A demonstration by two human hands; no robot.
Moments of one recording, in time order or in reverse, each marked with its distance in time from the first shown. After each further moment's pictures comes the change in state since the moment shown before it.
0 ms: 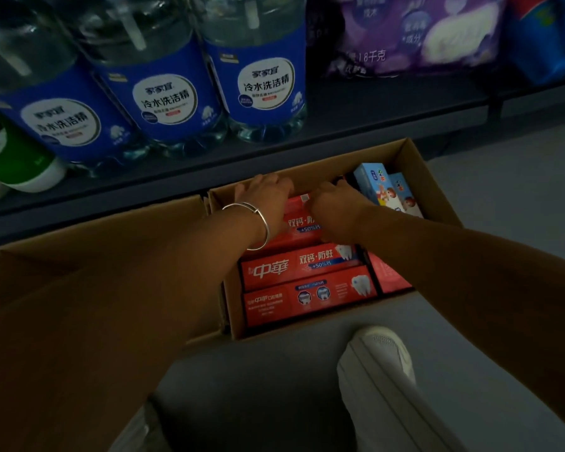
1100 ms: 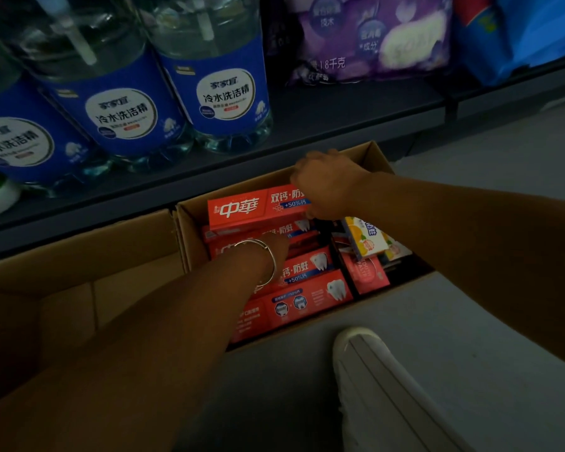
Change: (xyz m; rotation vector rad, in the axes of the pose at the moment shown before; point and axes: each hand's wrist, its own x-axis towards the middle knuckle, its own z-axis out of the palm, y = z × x) left_hand 0.004 0.033 0.045 0.005 -0.434 0.070; right_hand -0.025 0.028 -0.047 -0.031 0.017 0.055
